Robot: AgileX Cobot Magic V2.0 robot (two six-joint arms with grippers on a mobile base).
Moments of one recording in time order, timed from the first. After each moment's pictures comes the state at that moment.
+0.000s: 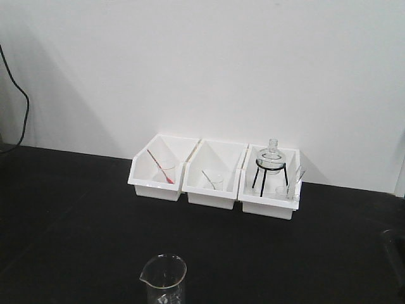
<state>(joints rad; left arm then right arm) -0.07 -0.01 0.03 -0.02 0.01 0.05 0.19 0.49 -0.21 -0.48 -0.38 0.31</state>
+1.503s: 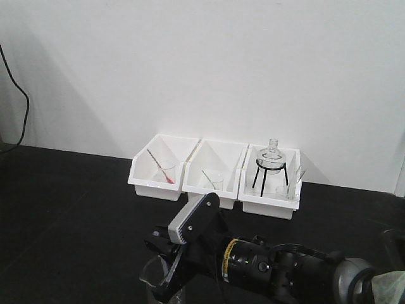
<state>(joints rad) -0.07 -0.01 0.03 -0.02 0.01 0.05 0.55 1.89 -1.12 -0.82 -0.62 0.46</state>
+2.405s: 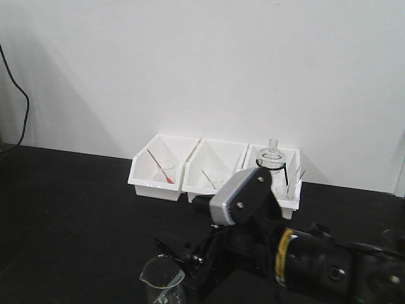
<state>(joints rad) -0.07 -0.01 0.03 -0.02 0.01 0.05 0.55 1.45 -0.90 -0.97 -0.48 0.74</state>
